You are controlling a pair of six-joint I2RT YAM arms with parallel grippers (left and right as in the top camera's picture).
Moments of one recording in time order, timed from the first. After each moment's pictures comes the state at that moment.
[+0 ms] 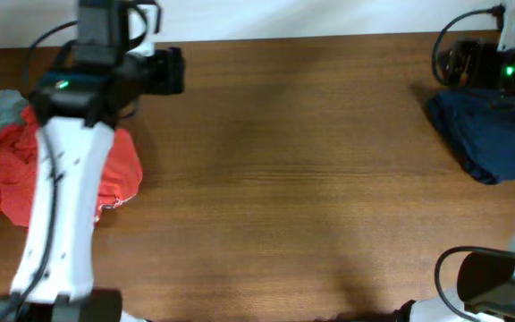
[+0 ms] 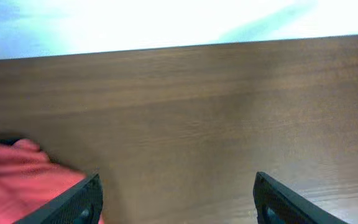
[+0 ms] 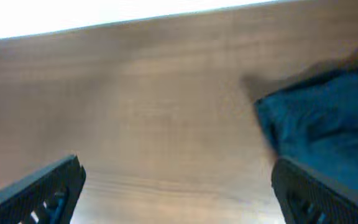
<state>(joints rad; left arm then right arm) -0.13 1.69 1.96 -1.04 0.08 -0.06 -0.35 1.72 2.01 -1.18 -0.42 -0.15</state>
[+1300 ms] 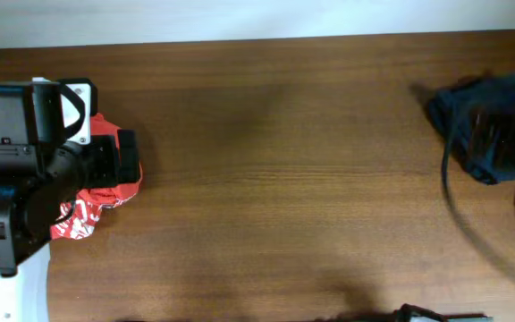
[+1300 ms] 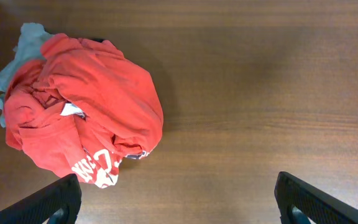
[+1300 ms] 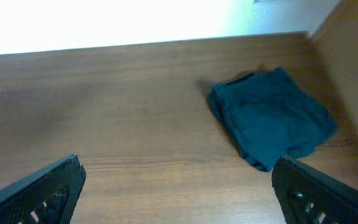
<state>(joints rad) -0.07 1.34 1.96 -1.53 -0.07 -0.06 -0.34 1.12 1.81 -1.27 -0.20 -0.15</state>
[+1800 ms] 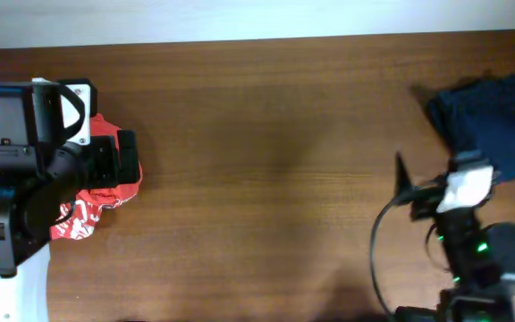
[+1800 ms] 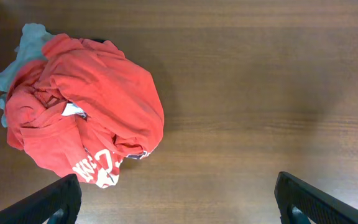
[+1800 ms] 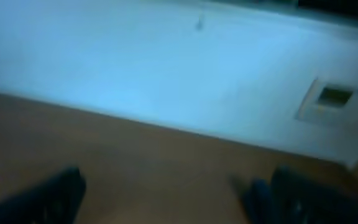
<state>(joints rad) -0.06 1.34 1.96 -1.53 -0.07 -0.06 -0.15 0.45 0.57 -0.18 -0.27 -0.18</state>
